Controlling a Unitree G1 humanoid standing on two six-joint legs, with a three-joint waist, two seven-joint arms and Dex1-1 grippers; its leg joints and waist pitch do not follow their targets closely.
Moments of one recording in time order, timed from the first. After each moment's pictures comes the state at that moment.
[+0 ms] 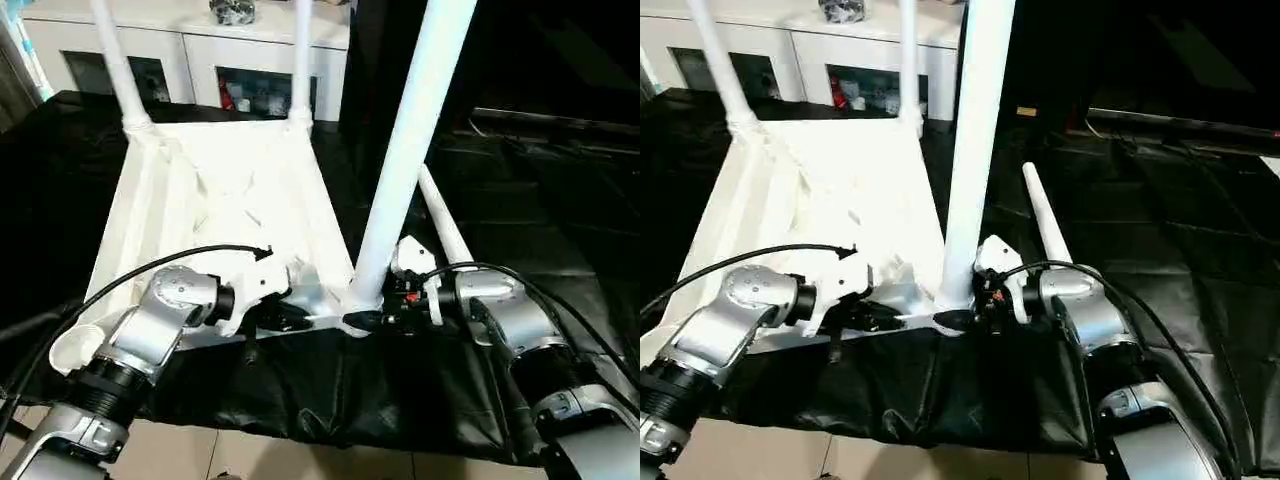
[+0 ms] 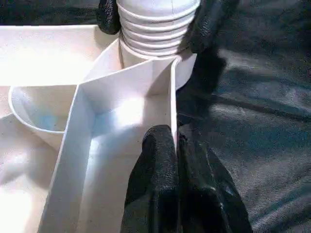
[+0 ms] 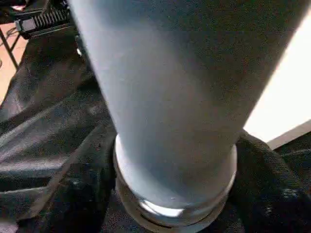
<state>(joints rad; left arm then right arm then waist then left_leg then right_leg) -0.48 0.46 -0.31 0.32 -0.01 0.21 -1.20 -0.58 -0.31 0.20 0.64 0.08 0.09 1.25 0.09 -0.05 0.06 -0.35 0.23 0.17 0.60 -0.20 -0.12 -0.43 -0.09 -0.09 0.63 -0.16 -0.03</state>
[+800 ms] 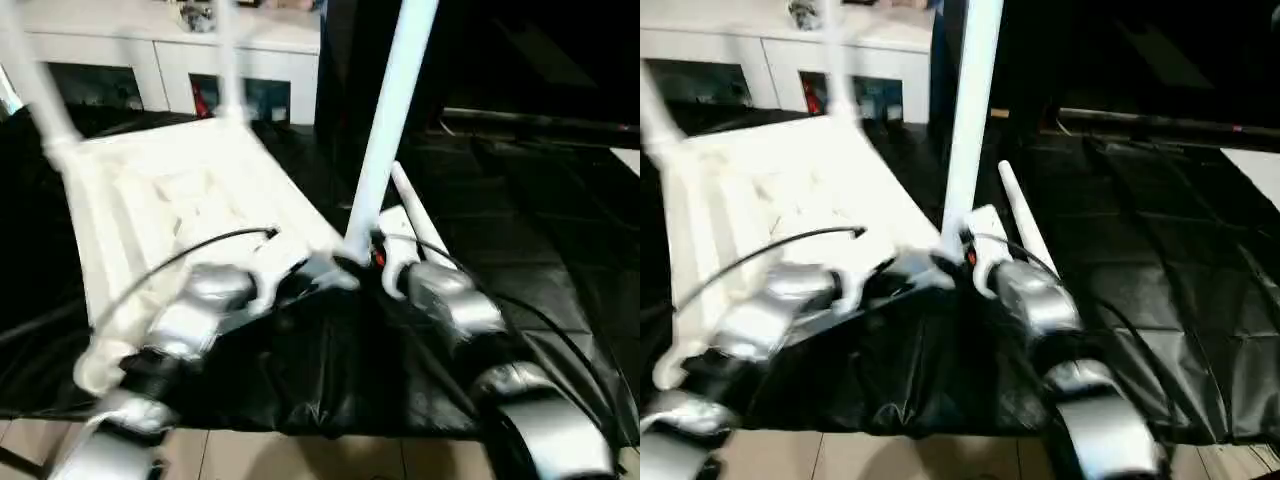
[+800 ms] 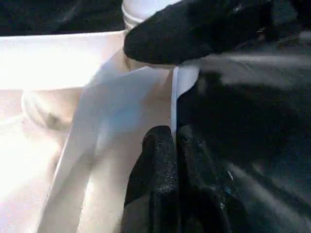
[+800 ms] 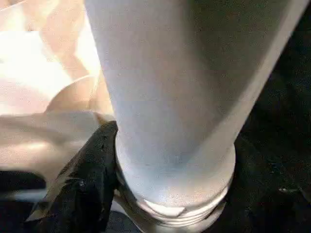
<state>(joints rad) -0.56 0.18 -0.24 0.45 0.11 0.38 -0.69 -0.76 -0.03 -0.02 0.98 0.05 0.10 0.41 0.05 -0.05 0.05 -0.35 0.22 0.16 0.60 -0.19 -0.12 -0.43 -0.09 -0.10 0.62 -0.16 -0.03</state>
